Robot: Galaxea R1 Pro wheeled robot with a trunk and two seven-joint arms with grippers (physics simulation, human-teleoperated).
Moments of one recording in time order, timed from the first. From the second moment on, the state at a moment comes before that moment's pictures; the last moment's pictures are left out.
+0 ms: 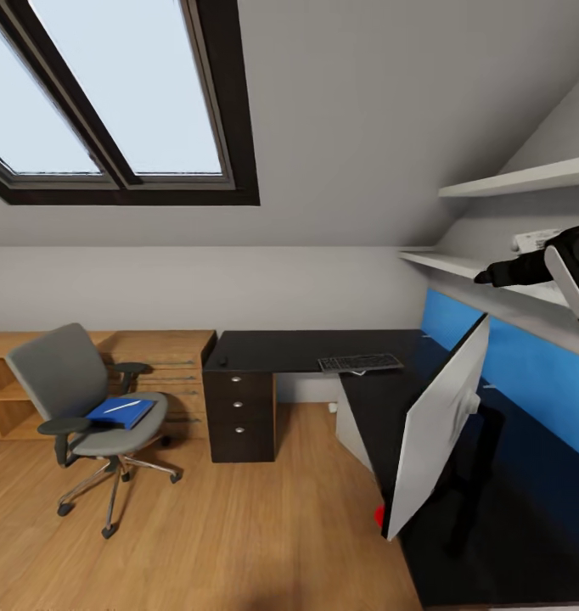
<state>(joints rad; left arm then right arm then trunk) -0.15 0.09 -0.29 -0.16 0.65 -0.50 0.11 -1.39 -0.55 0.34 -0.90 -0.21 1.04 0.16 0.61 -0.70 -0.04</state>
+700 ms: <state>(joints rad) -0.15 0.08 -0.29 -0.16 0.65 -0.50 0.11 -1.27 -0.64 0.34 -1.07 -0.47 1.04 0.15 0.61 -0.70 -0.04</state>
